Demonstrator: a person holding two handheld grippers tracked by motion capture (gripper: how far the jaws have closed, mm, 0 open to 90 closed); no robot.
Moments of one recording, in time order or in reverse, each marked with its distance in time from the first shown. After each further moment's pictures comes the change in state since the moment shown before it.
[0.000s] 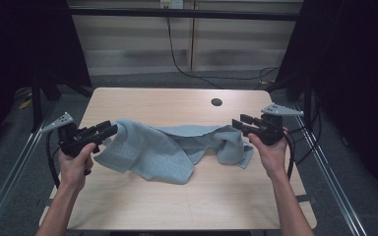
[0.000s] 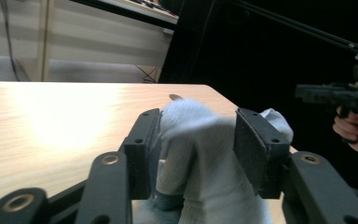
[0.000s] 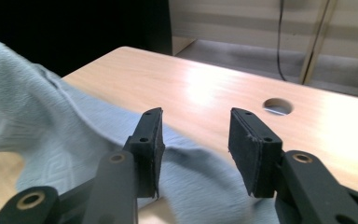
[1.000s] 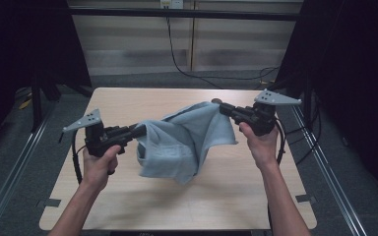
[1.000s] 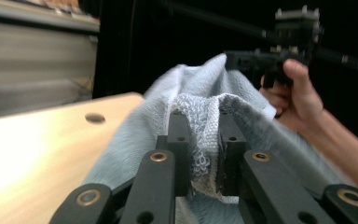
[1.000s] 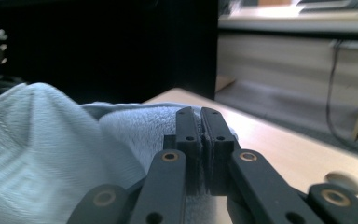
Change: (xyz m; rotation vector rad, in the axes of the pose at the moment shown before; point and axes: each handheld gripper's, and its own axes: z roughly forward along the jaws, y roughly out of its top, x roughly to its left) left arm -0.073 0.022 0.033 -0.034 -0.265 0.114; right arm 0.039 0.056 -0.008 -0.154 0.171 -0.068
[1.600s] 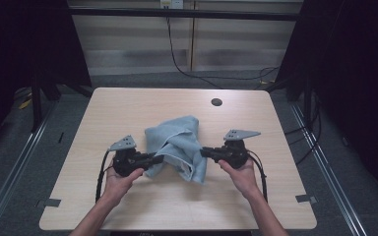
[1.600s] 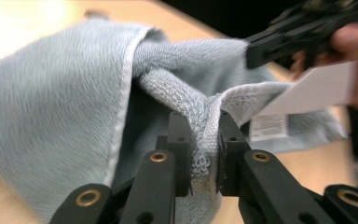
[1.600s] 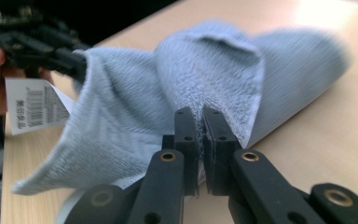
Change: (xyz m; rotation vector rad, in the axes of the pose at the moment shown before) left arm 0.009 -0.090 0.046 0.295 0.028 -0.022; right arm 0.018 -0.112 0.042 0.275 0.138 0.080
